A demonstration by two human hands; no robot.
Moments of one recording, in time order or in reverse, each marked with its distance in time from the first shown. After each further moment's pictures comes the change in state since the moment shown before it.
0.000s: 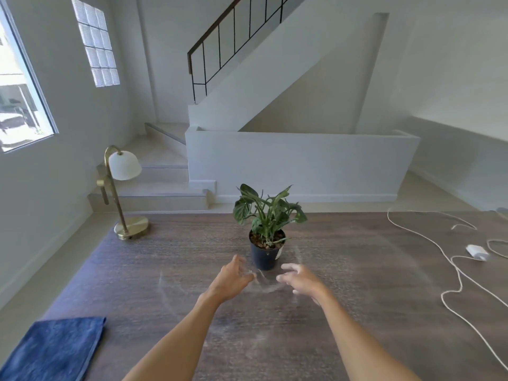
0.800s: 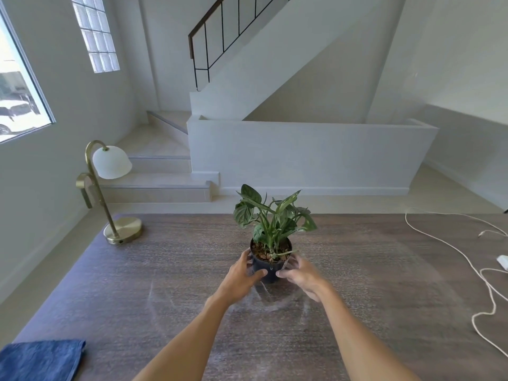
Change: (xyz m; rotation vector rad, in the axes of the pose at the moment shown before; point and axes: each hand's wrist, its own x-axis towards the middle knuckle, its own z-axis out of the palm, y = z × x) left_hand 0.064 0.003 0.019 -0.130 0.019 0.076; right_hand 0.087 -0.004 -0.012 0.276 -0.041 -0.089
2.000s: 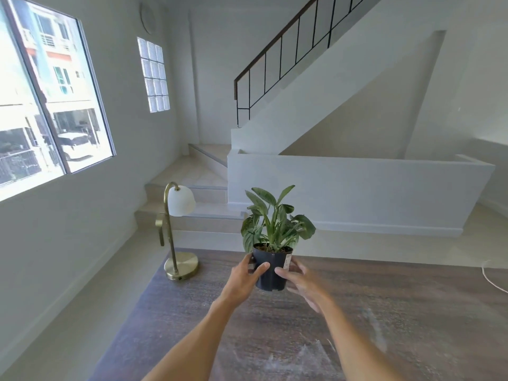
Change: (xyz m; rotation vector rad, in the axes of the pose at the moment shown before) left_hand 0.022 -0.013 -0.170 -0.173 0.239 0.059; right_hand 0.041 -0.115 0.134 0.158 -0.163 -0.167
